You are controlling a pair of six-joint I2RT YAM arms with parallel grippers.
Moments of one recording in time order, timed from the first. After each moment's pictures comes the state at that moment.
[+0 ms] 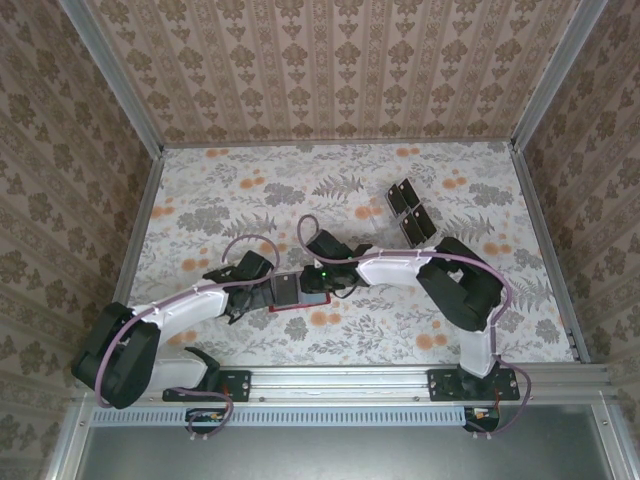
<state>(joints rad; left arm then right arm) -0.61 1.26 0.52 -0.55 -0.30 -0.76 0.83 1.90 1.10 -0.20 -0.18 0.71</state>
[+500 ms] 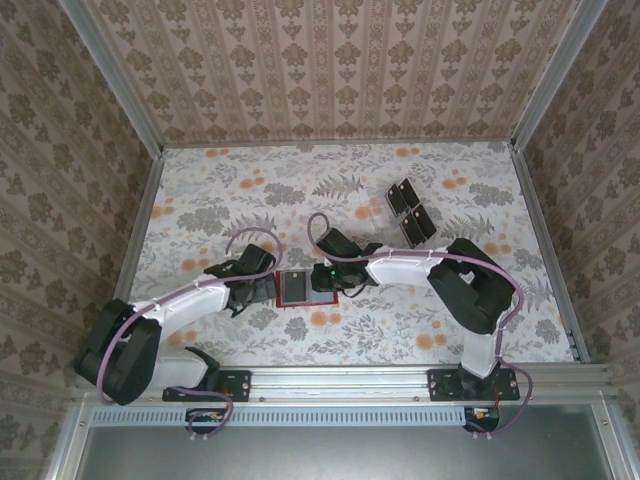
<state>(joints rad) -0.60 1.29 0.57 -0.52 -0.29 -0.73 0.81 1.86 1.08 -0.23 -0.16 0.71</state>
